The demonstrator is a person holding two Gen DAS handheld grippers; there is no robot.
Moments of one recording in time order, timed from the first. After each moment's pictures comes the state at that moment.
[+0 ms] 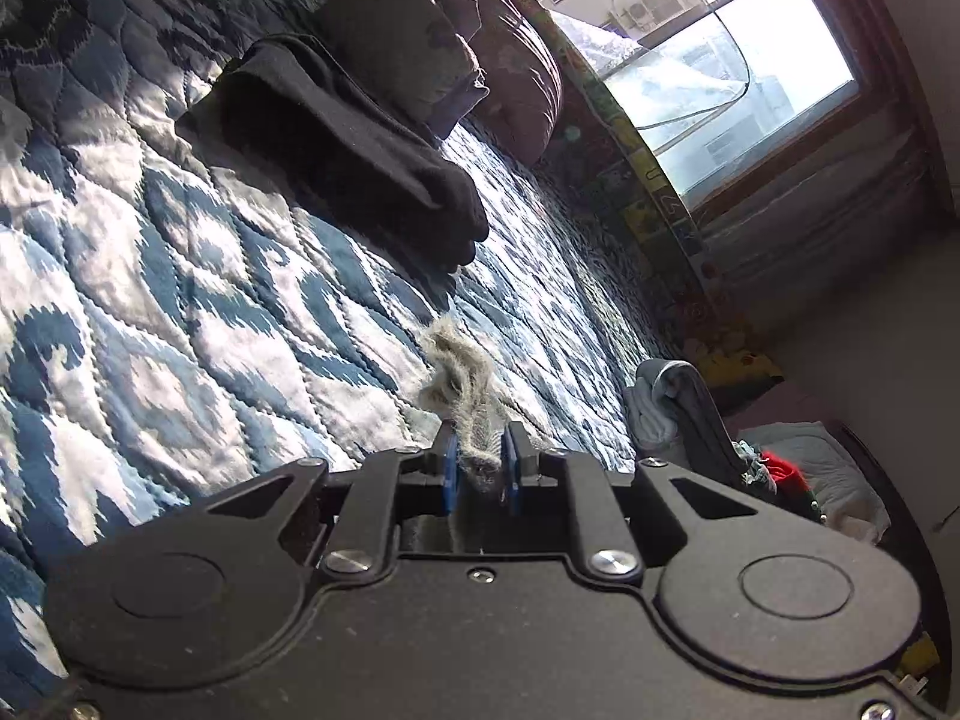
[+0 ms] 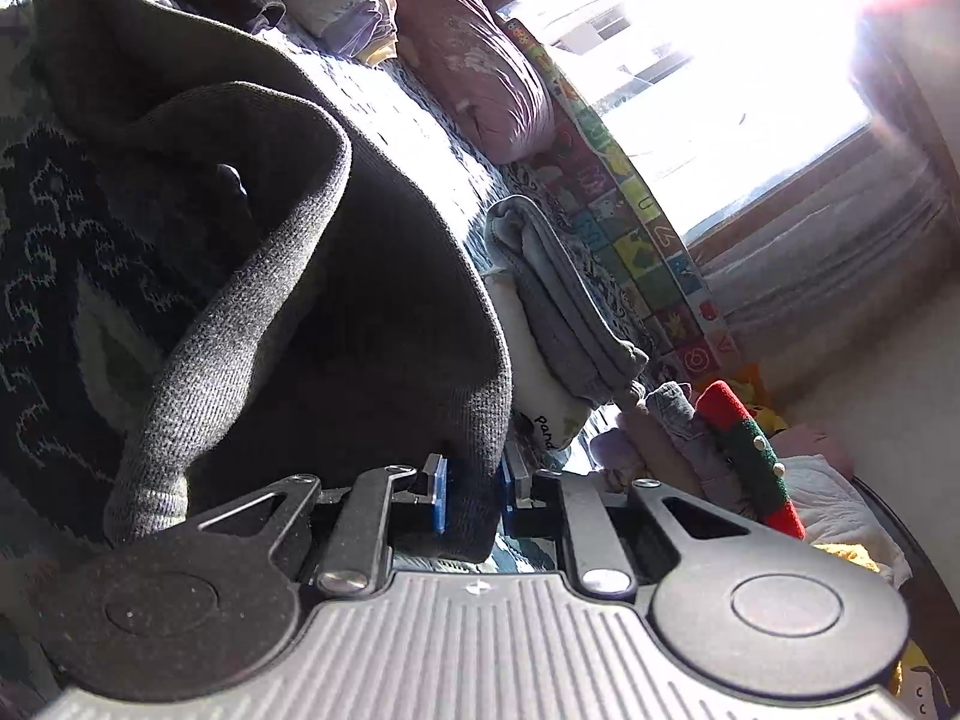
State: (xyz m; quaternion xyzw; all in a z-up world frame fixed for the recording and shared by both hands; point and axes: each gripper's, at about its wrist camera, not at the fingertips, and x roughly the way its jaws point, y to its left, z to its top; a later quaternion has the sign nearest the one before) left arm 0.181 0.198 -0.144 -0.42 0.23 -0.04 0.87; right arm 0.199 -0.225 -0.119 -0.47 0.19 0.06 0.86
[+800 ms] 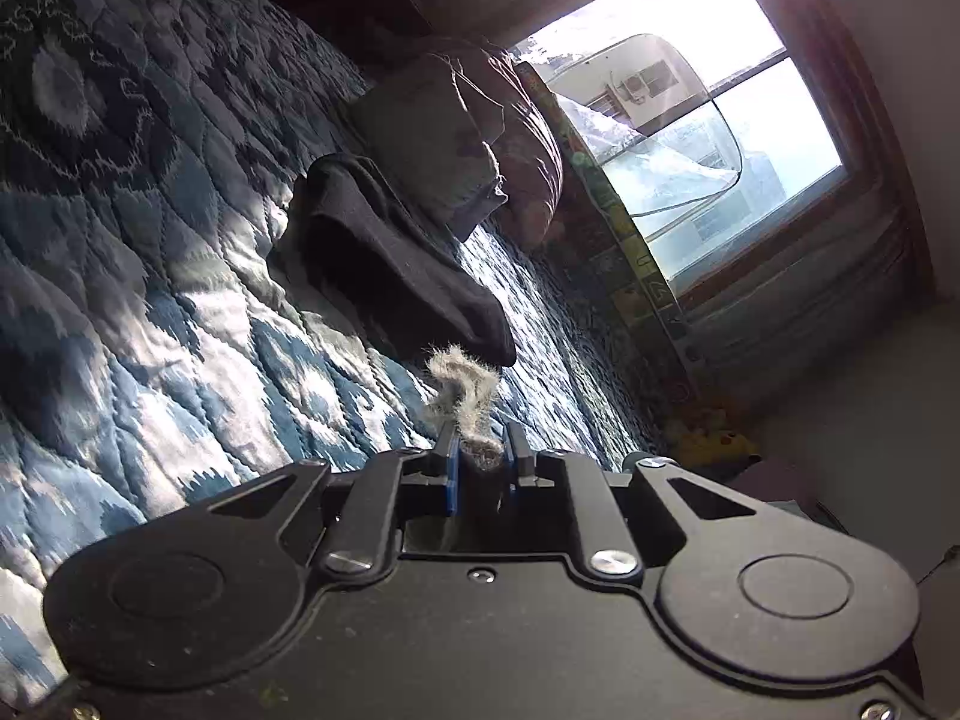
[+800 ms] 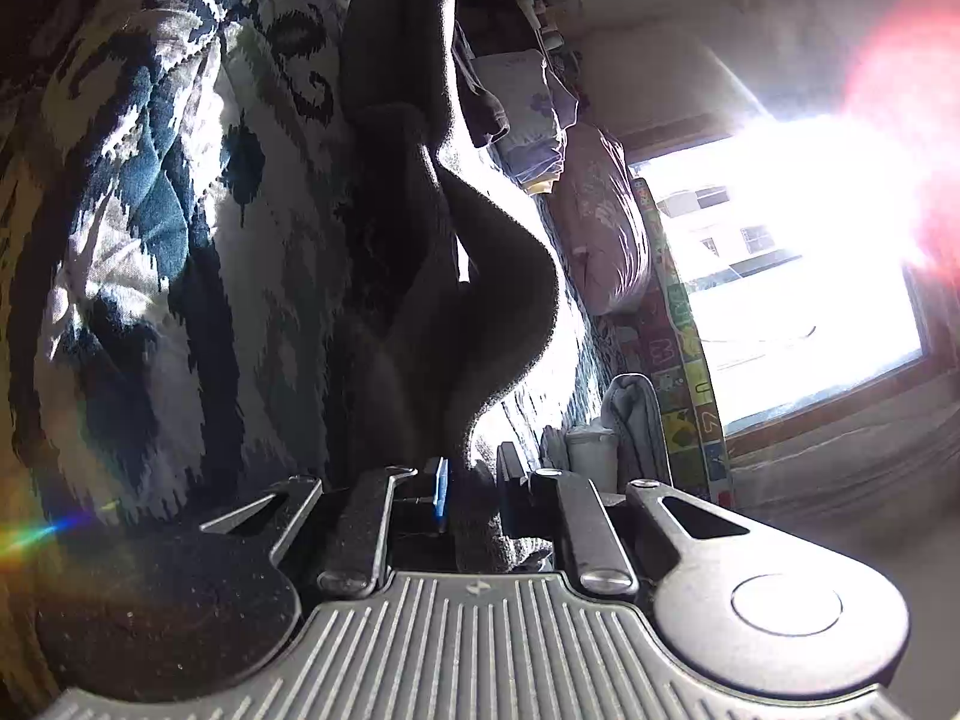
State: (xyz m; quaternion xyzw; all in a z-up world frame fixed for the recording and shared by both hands) left arm 0.152 0.268 -0.135 -0.47 0.16 -0.01 0.87; right arm 0.097 -0.156 -0.168 -0.59 0.09 0.17 0.79
